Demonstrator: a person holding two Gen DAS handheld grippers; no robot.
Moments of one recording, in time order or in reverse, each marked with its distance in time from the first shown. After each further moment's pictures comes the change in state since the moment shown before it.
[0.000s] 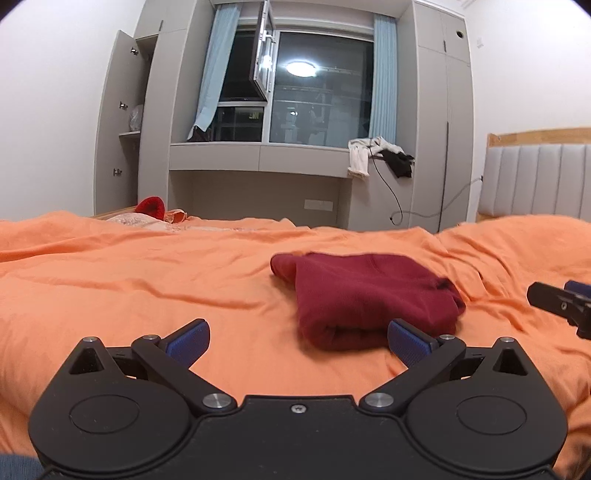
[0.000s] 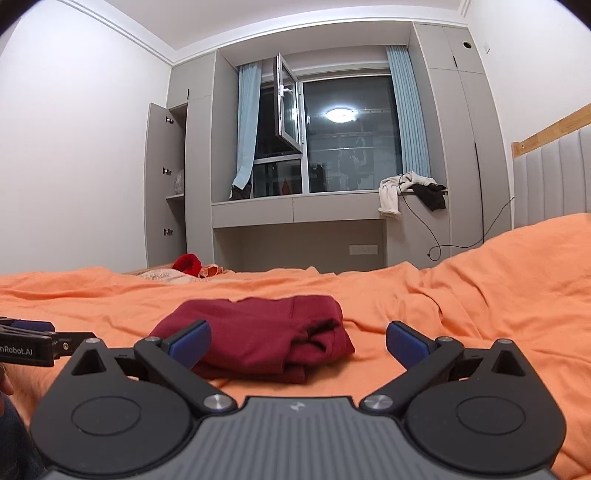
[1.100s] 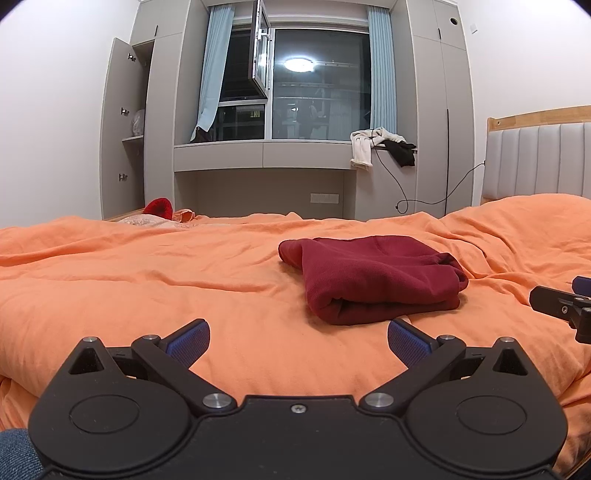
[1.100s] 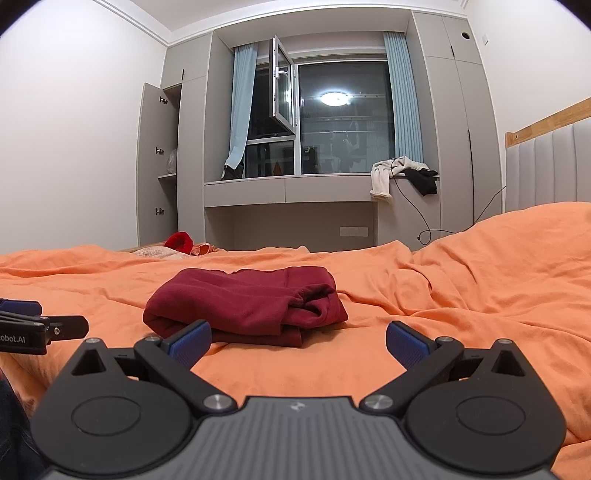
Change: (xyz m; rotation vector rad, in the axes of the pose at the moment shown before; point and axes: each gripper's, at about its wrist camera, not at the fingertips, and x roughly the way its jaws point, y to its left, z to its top) left arm -0.014 -0.005 -0.013 0.041 0.009 0.033; right arm -0.011 0.006 -0.018 -0.013 0.060 -0.033
